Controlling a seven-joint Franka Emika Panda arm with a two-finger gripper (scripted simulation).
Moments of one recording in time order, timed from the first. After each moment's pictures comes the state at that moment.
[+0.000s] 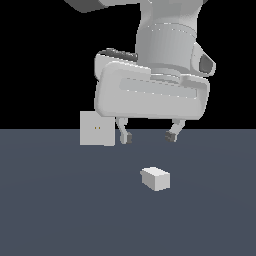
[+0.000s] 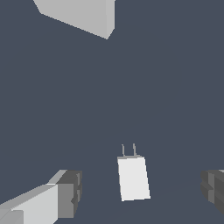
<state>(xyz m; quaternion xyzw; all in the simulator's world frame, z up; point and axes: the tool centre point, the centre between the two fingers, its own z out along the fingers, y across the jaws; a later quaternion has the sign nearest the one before) -0.066 -0.041 0.083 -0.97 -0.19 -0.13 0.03</state>
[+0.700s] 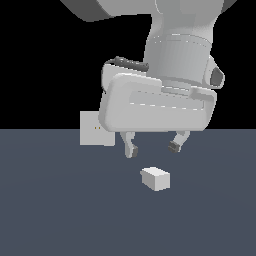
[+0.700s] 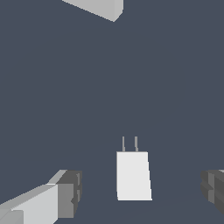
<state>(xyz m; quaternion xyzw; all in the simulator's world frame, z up) -0.074 -0.047 0.063 -0.96 -0.22 -0.15 0.03</state>
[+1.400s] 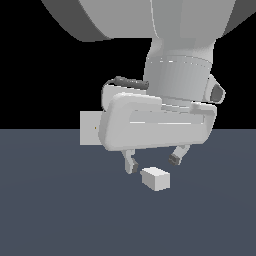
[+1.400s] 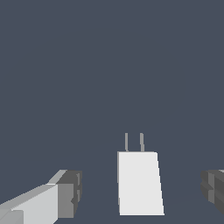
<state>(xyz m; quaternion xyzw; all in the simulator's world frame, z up) -0.075 -0.047 0.039 -0.96 -0.22 -0.15 0.03</state>
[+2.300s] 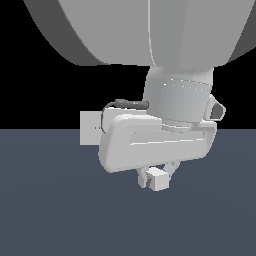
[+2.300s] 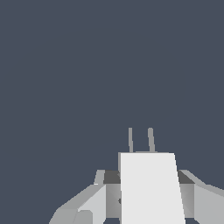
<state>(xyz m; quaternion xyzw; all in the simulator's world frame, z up) -0.075 -0.048 0.012 -0.96 -0.22 -0.15 0.03</state>
